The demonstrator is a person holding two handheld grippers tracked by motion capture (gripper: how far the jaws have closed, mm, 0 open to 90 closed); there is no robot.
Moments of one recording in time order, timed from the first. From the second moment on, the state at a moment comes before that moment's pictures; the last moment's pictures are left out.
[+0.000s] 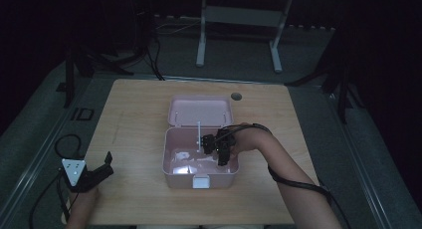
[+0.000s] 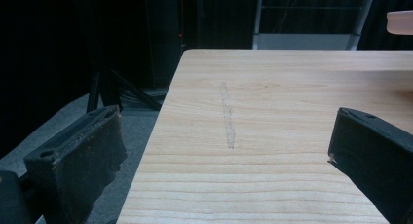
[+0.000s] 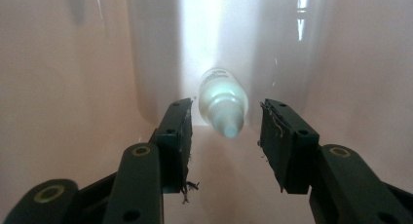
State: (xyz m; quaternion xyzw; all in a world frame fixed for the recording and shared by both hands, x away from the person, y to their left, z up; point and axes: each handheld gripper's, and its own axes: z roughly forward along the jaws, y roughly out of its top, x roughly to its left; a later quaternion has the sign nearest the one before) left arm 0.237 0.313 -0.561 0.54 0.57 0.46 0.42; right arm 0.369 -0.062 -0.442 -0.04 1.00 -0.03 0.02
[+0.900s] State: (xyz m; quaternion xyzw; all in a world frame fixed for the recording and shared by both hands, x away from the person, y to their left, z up) left arm 0.238 0.312 -0.561 0.54 0.57 0.46 0.42; right arm 0.368 -0.123 -0.377 0.01 1.00 0.08 0.05
